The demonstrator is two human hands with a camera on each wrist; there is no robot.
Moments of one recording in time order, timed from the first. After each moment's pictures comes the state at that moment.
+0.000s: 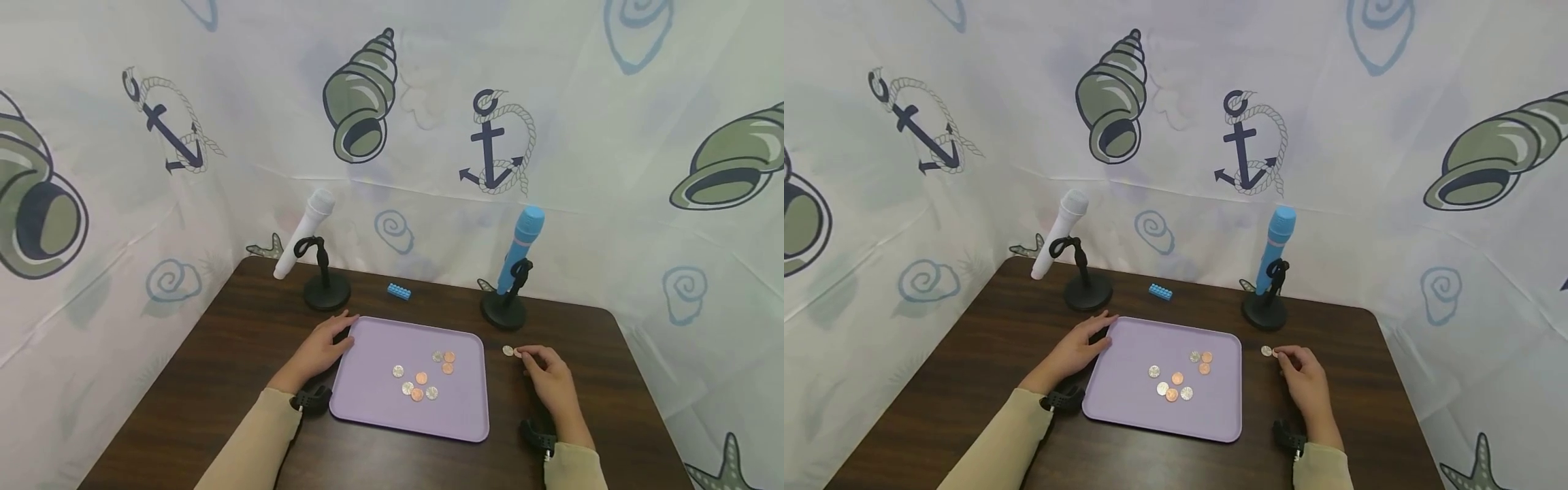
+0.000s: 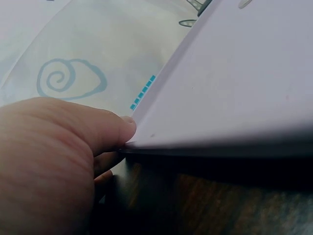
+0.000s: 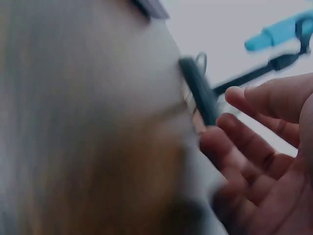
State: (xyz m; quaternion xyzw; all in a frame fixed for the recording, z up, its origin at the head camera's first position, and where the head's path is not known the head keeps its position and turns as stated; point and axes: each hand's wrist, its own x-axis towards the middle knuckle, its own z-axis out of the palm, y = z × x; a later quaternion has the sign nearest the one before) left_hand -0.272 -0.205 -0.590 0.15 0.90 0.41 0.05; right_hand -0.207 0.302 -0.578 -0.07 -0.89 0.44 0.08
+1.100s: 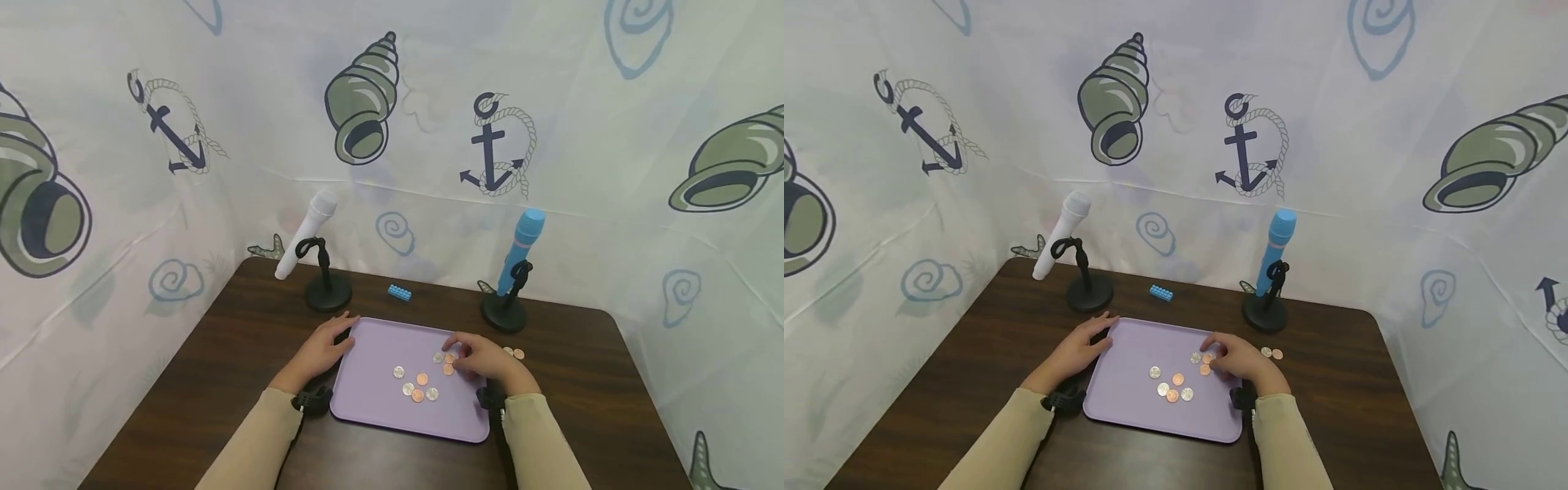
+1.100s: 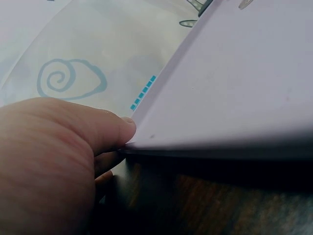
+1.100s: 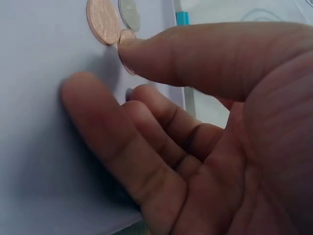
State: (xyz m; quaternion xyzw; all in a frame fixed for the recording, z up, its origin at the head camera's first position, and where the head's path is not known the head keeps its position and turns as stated) left_hand -0.273 -0.201 -0.594 0.15 0.90 0.41 0.04; right_hand -0.265 0.206 -0.548 0.09 -0.89 0.40 -0.22
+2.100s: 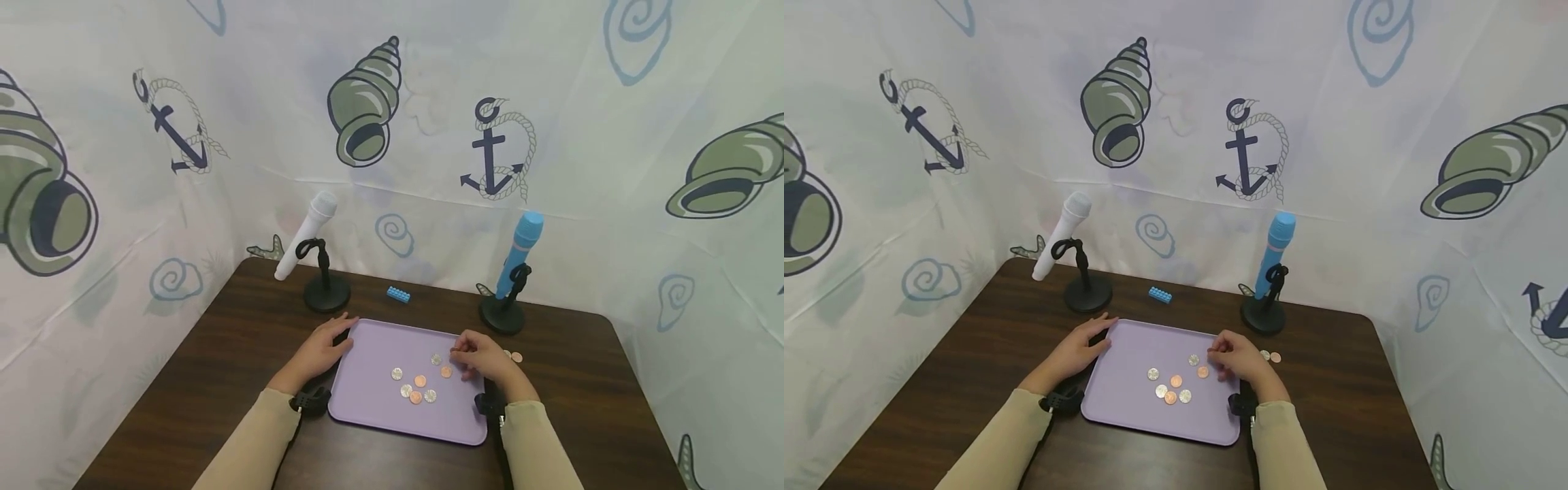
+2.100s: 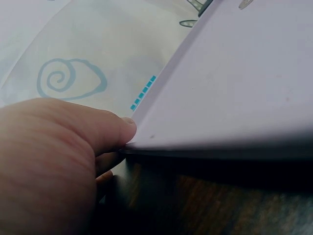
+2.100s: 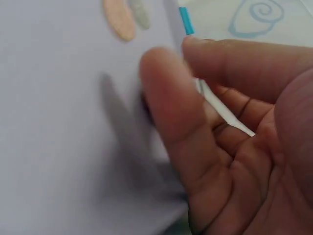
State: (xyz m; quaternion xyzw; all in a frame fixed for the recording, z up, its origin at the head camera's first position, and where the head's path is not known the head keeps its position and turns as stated) left_hand -0.273 -0.204 -0.593 0.15 0.90 0.41 0.03; right_hand -0.264 0.207 -0.559 0.04 -0.84 0.50 -0.18
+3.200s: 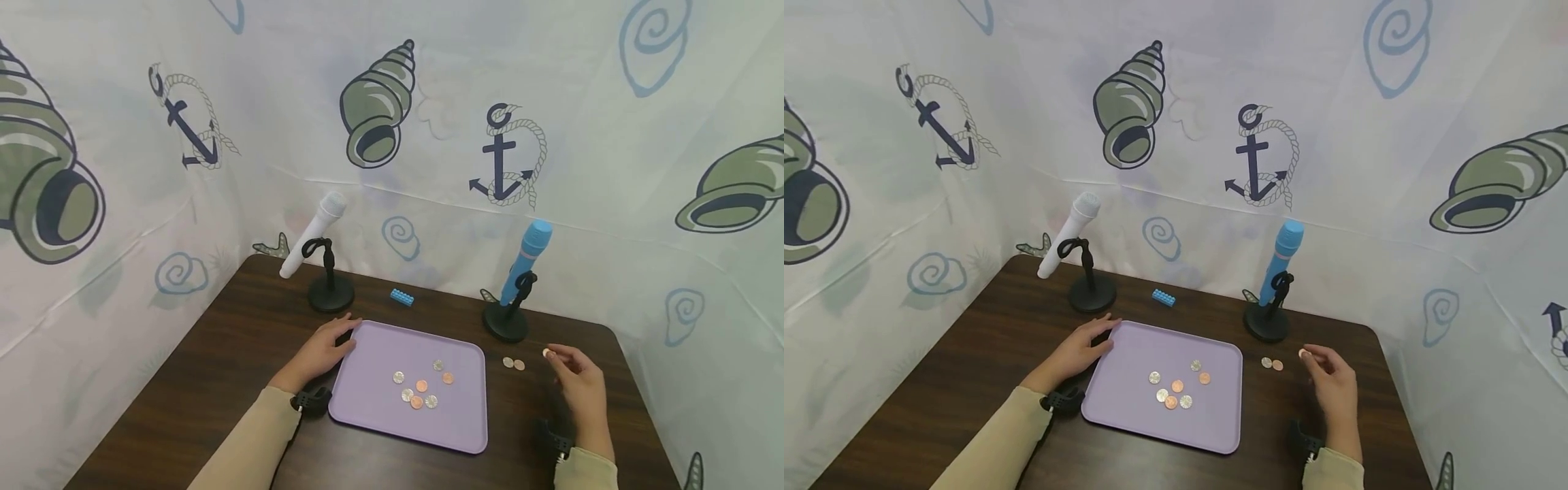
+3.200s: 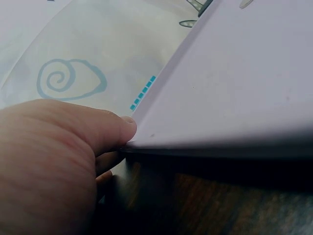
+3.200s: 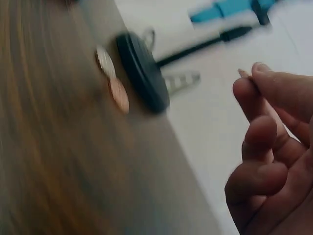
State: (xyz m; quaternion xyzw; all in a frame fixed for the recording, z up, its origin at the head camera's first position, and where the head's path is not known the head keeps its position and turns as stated) left_hand -0.270 -0.206 -0.595 0.15 0.89 0.42 0.03; right_hand -0.209 0.328 -0.550 -0.16 -0.84 0.51 0.11
